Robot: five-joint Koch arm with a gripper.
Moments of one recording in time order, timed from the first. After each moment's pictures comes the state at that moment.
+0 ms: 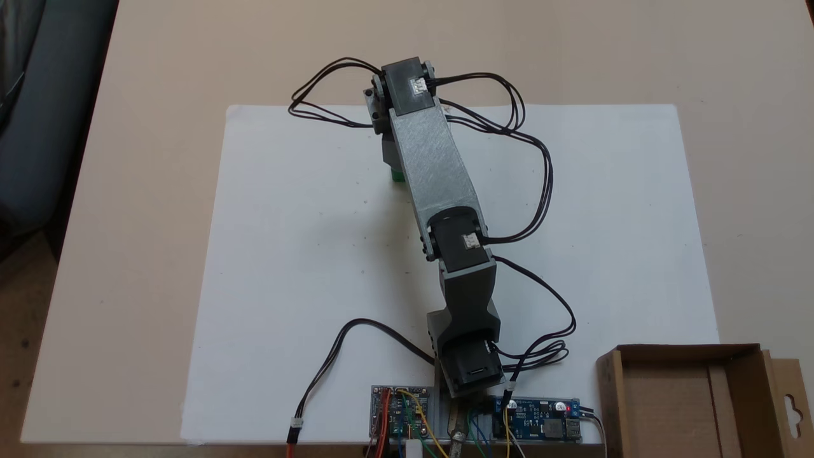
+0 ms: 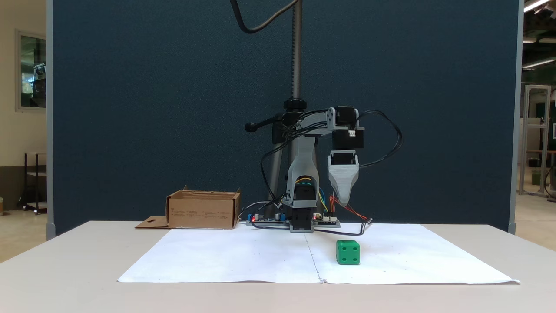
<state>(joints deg) -17.6 76.5 69.8 63.2 24.7</state>
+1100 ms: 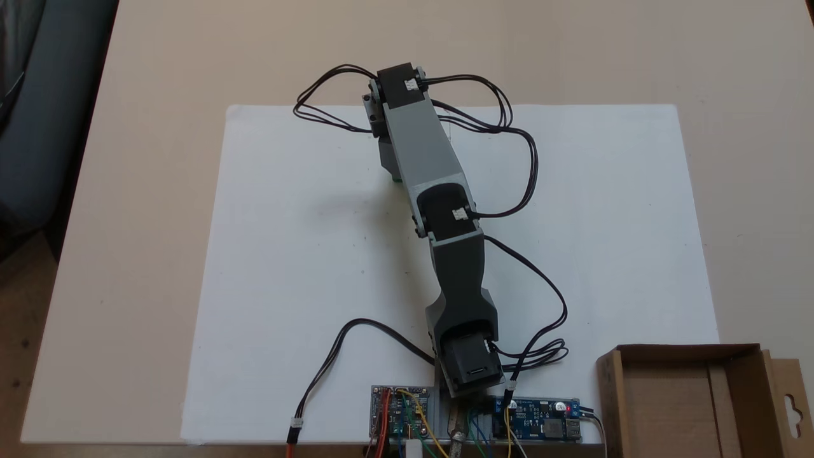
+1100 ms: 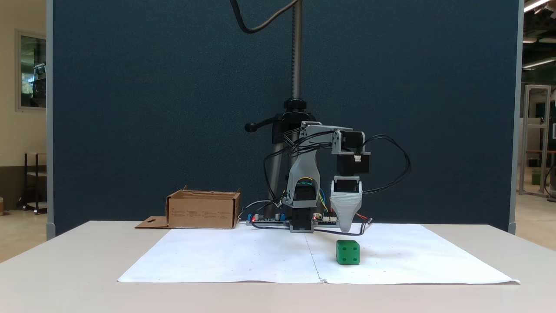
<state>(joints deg) -17.3 67.4 72.2 56.0 28.3</state>
